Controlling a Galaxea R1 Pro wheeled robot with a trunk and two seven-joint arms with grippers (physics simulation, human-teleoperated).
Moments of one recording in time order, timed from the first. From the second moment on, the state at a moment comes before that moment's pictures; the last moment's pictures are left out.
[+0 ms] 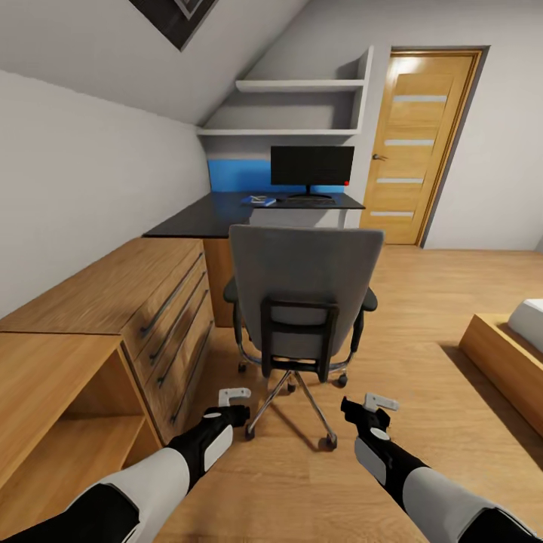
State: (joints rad) left arm -0.81 -0.17 -0.45 -0.21 0.50 0.08 0.26; right arm -0.73 -0.03 0.57 -0.29 -0.75 -0.23 -0.33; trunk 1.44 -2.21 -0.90
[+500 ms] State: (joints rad) left arm -0.81 -0.17 -0.50 -0.29 0.50 0.12 0.26; right arm -0.72 0.04 0.56 -0.29 -0.53 -0.32 -0.34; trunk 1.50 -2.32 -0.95
